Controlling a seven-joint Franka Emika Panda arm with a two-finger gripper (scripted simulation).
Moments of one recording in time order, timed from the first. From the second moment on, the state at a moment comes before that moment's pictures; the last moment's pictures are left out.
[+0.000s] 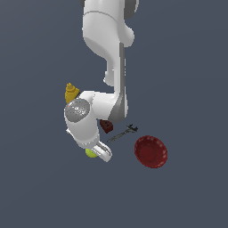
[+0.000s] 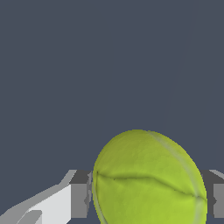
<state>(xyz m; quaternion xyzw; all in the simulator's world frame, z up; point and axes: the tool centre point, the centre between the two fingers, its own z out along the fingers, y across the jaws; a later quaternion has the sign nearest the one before) 0.098 -0.098 0.086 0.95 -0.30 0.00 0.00</state>
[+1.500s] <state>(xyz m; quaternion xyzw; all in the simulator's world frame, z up) -0.027 0.136 0.314 0.95 -0.30 0.00 0.00</state>
